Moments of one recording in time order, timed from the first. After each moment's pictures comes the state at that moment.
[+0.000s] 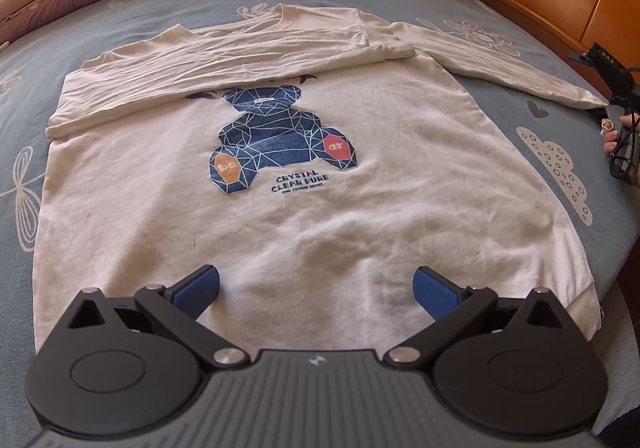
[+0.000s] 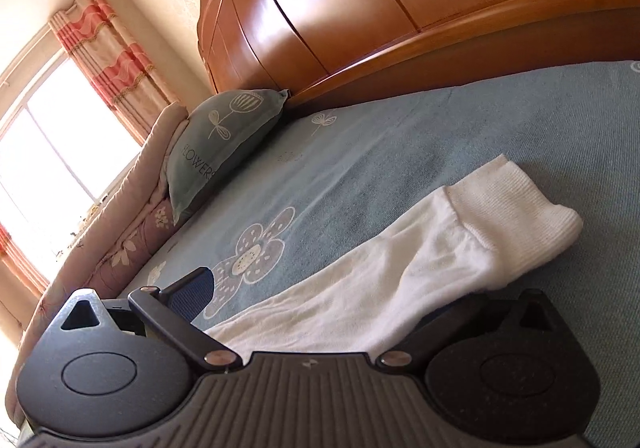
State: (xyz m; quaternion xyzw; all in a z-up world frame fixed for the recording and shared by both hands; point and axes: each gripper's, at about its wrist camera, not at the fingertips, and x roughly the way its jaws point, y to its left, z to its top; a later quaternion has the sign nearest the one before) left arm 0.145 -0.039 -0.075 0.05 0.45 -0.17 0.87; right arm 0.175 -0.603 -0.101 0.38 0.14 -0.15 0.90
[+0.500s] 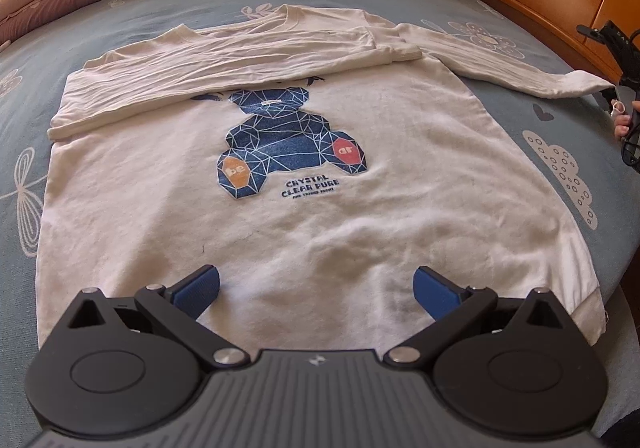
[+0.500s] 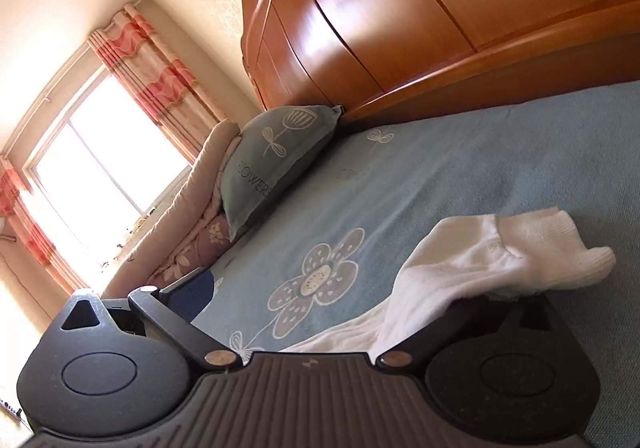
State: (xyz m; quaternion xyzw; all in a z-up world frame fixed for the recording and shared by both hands) left arm 0.151 -0.034 -0.076 0.04 0.45 -0.17 0.87; right arm 0.176 -0.590 -0.072 0.38 0.11 -0.08 0.92
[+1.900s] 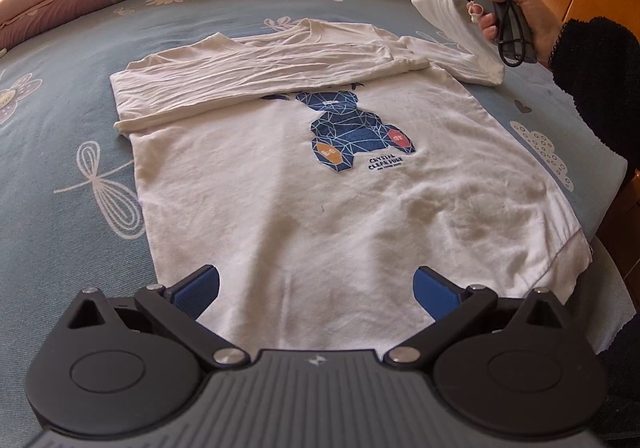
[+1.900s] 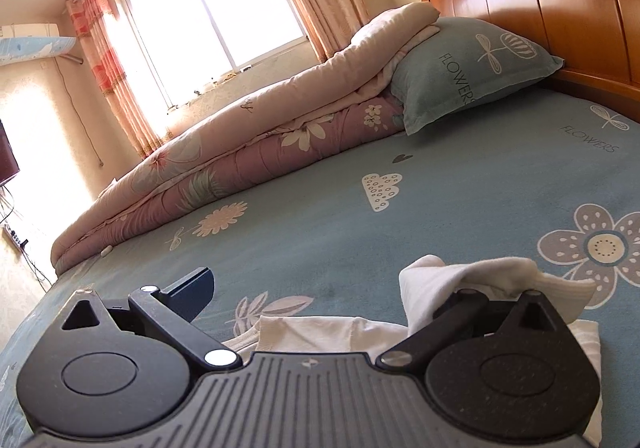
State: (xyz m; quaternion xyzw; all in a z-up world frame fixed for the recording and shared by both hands) left arm 0.132 0.069 -0.049 0.05 0.44 -0.22 0.87; right arm 0.343 -0.330 0.015 0.20 0.22 0.07 0.95
